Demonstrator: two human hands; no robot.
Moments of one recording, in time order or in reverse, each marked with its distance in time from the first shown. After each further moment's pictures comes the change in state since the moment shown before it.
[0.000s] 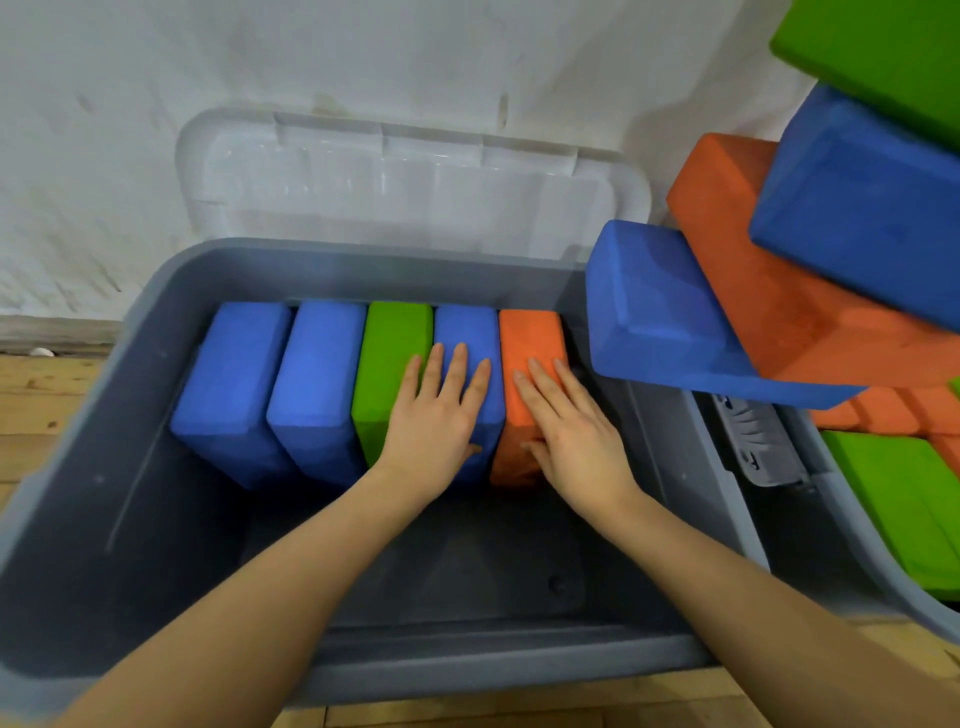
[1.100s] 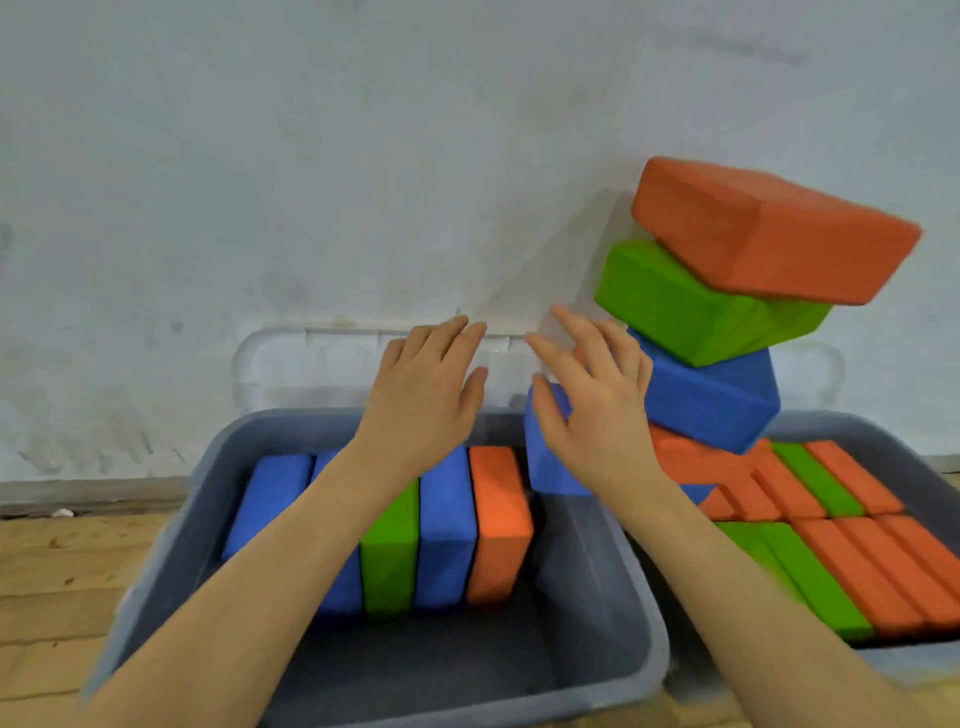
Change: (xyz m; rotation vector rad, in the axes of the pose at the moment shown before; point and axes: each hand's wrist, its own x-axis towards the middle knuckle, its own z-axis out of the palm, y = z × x) left_hand 0.005 -0.041 -0.224 -0.385 0.631 0.048; right_hand 0.044 -0.033 -0.229 -0.031 0.719 -0.034
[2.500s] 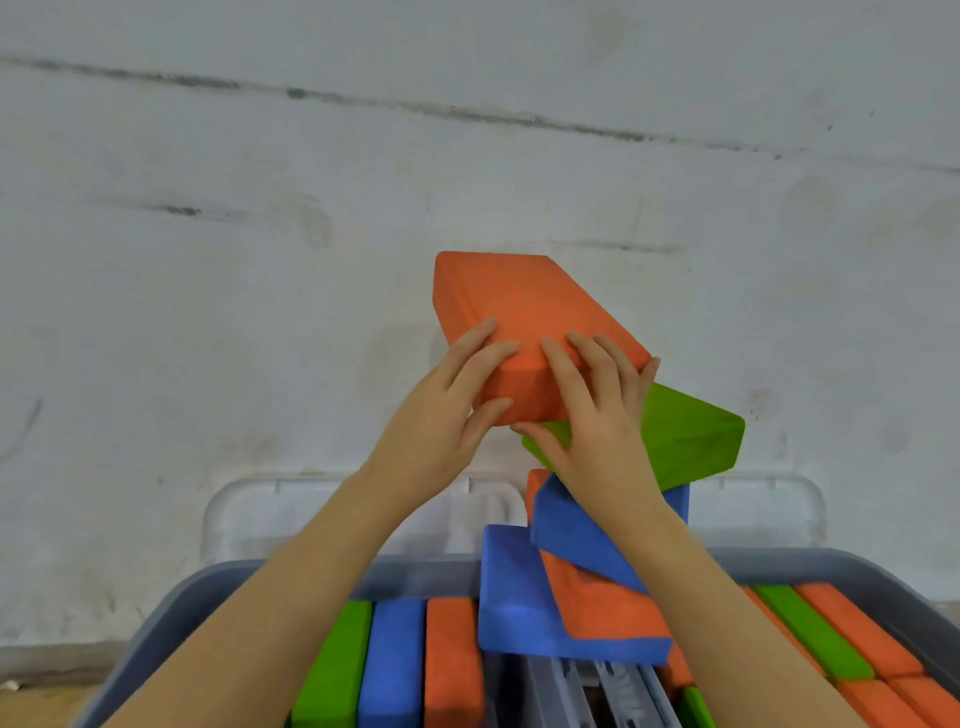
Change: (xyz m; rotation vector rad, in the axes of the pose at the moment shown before) left_hand 0.098 0.078 -0.041 -0.336 0.261 0.281; right_hand 0.074 0.080 -0.063 -0.029 0.219 -0.071
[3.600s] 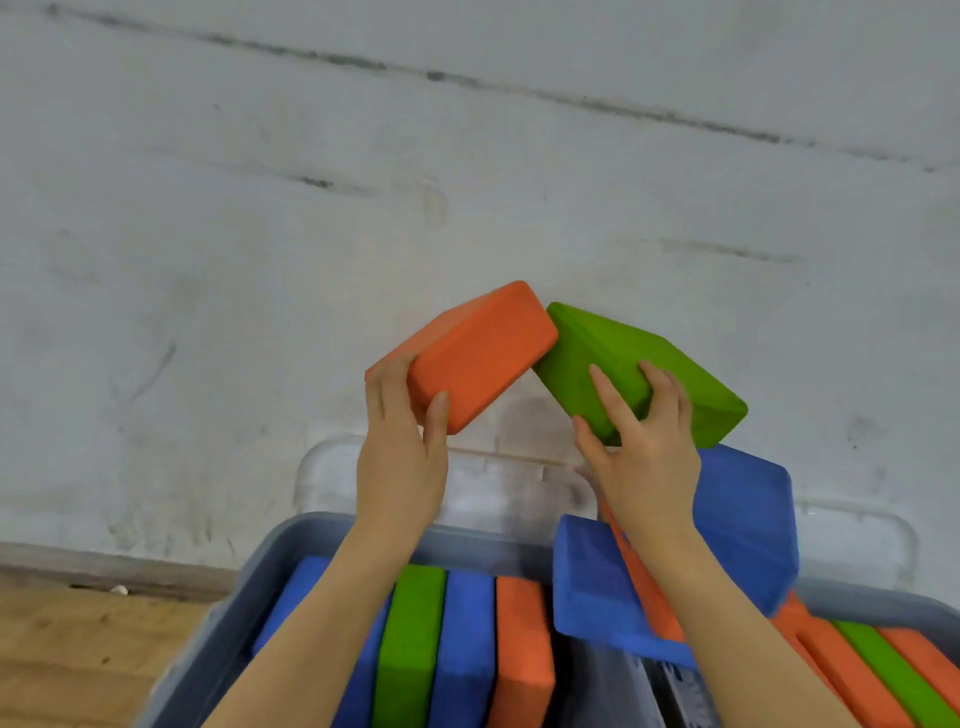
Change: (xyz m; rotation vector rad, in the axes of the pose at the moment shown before) left_hand -0.088 -0.019 -0.070 -0.020 0.427 -0.629; right_hand -0.011 -0.058 0.046 0.017 0.002 0.112
